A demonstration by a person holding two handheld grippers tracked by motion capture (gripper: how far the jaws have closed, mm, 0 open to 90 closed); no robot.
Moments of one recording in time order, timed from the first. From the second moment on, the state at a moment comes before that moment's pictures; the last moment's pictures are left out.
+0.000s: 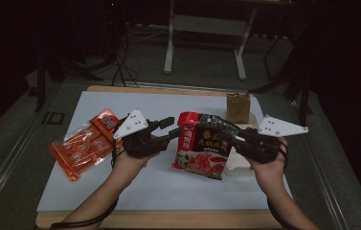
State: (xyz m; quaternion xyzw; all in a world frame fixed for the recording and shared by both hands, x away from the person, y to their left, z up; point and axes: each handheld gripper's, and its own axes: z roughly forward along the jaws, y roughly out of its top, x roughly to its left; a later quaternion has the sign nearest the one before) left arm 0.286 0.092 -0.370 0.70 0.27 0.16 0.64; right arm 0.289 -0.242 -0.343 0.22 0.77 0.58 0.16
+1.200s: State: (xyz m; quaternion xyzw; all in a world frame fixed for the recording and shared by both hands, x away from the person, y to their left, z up) left arm 0.246 0.143 -0.467 0.74 0.31 0.16 0.57; right arm 0.364 -0.329 -0.308 0.27 0.73 0.57 0.25
